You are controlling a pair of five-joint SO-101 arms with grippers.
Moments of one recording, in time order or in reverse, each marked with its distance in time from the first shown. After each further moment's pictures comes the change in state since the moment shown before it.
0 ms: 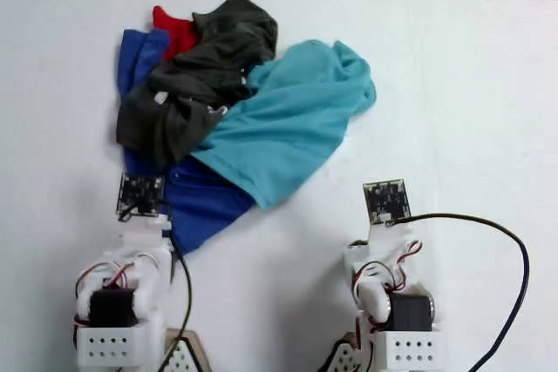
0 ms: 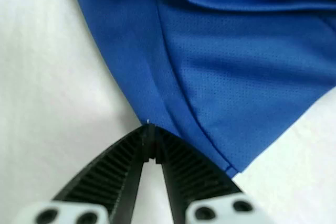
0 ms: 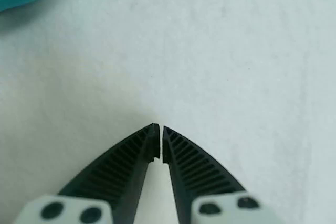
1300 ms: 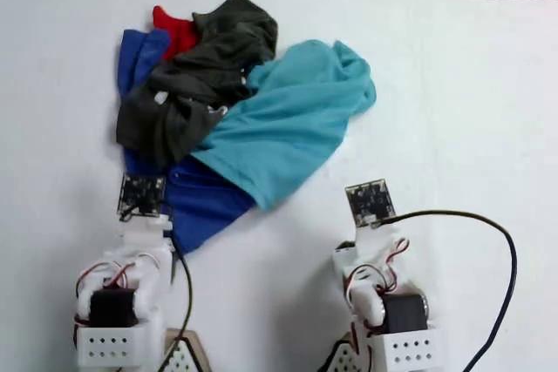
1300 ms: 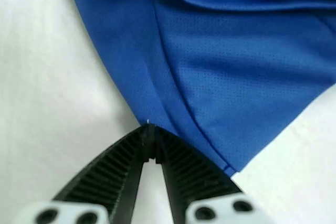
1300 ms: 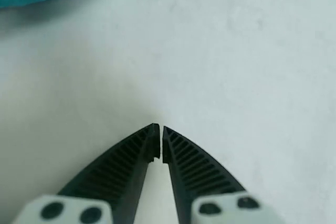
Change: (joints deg) left arm 0.4 0.0 0.0 0.0 0.0; right arm -7.1 0.0 0.0 0.0 -0.2
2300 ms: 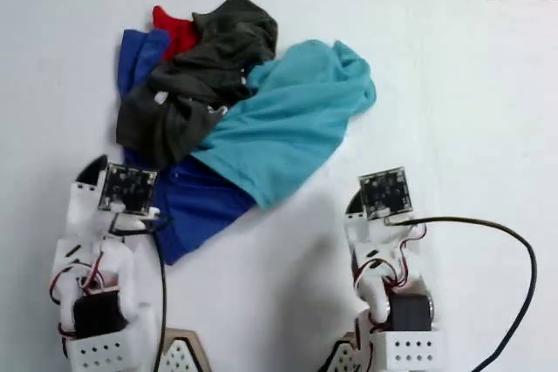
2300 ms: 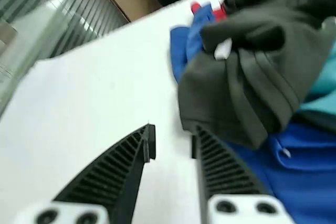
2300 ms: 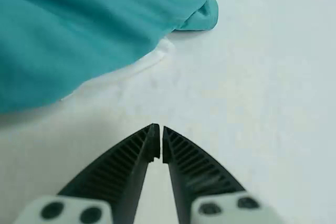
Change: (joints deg) left arm -10.9 1.1 -9.2 -29.4 -23.1; right arm 6.7 0.0 -1.1 -22.4 9.4
